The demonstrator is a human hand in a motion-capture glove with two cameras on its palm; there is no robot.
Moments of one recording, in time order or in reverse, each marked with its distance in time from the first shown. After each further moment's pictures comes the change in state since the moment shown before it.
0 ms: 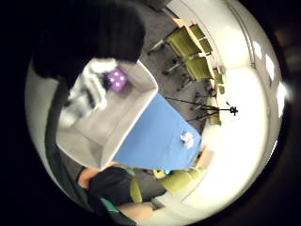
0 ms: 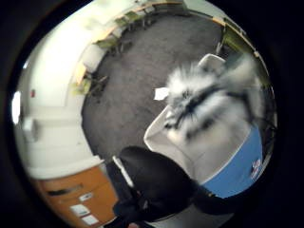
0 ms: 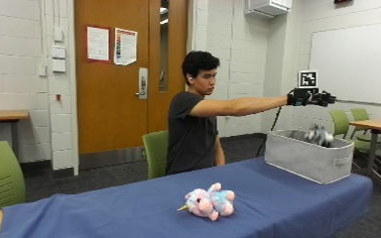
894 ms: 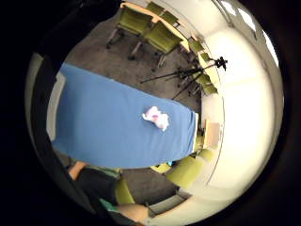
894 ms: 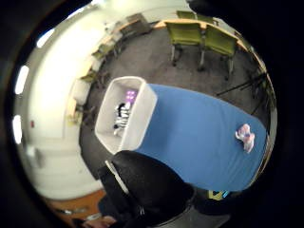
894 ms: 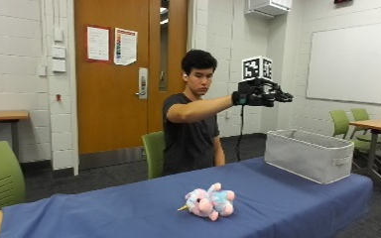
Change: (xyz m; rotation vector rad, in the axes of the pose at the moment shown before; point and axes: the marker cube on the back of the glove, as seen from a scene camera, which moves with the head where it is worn) arm 0.258 0.181 -0.045 0.101 0.216 0.385
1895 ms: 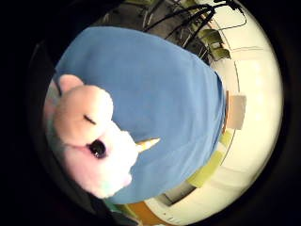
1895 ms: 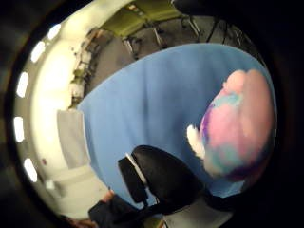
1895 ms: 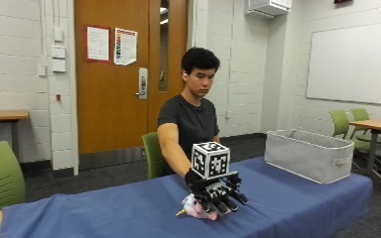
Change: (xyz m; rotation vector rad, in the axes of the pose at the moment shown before) arm 0.235 0.045 0.301 -0.220 -0.108 0.267
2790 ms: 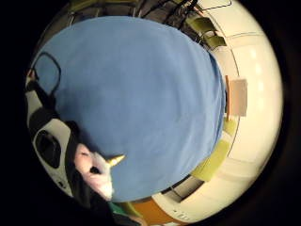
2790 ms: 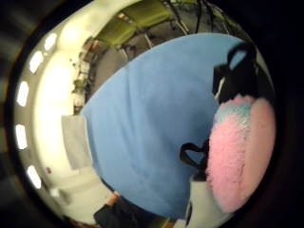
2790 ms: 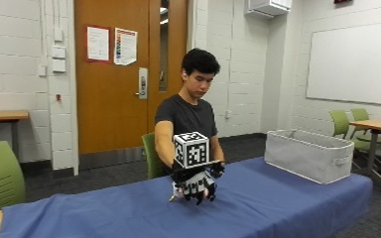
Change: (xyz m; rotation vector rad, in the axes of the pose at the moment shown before) arm 0.033 0.047 -0.018 0.024 -0.061 0.098
